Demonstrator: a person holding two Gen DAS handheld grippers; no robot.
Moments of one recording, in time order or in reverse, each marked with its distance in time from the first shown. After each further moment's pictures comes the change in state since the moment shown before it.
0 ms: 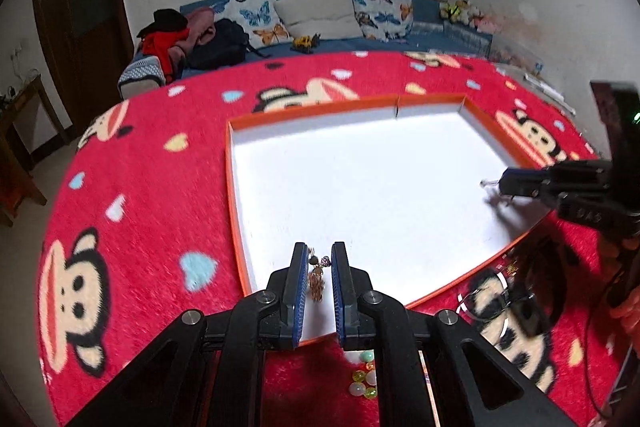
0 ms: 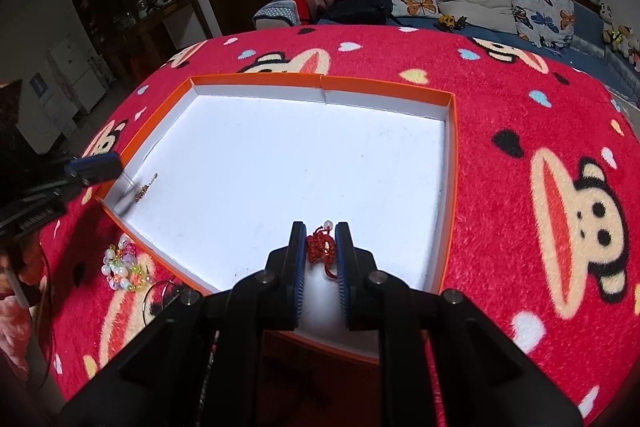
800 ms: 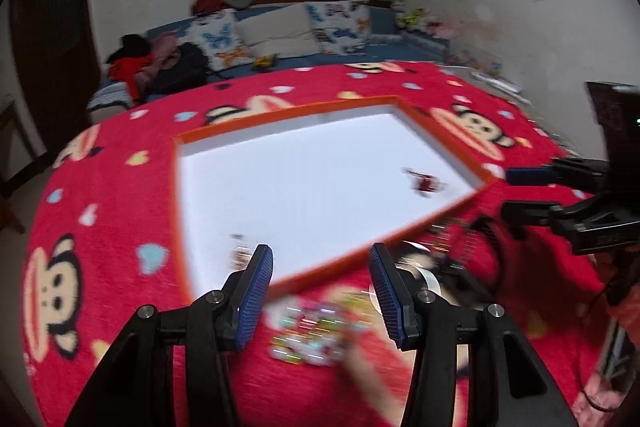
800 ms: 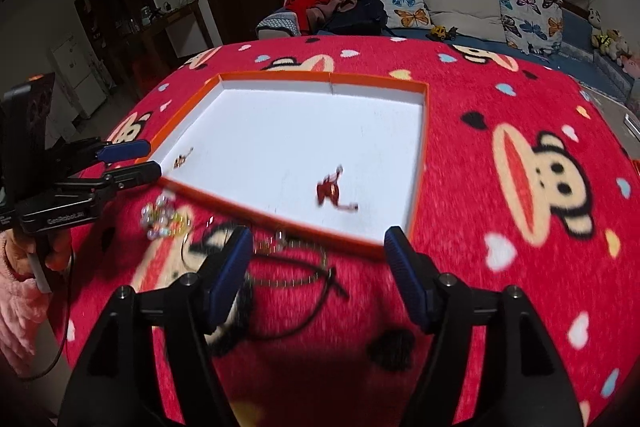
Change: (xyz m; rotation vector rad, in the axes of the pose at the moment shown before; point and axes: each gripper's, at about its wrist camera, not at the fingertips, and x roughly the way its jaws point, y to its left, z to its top) left arm -0.040 -0.052 -0.027 0.087 -0.085 -0.147; right arm -0.066 0.016 -0.051 -0.003 -0.047 -0.037
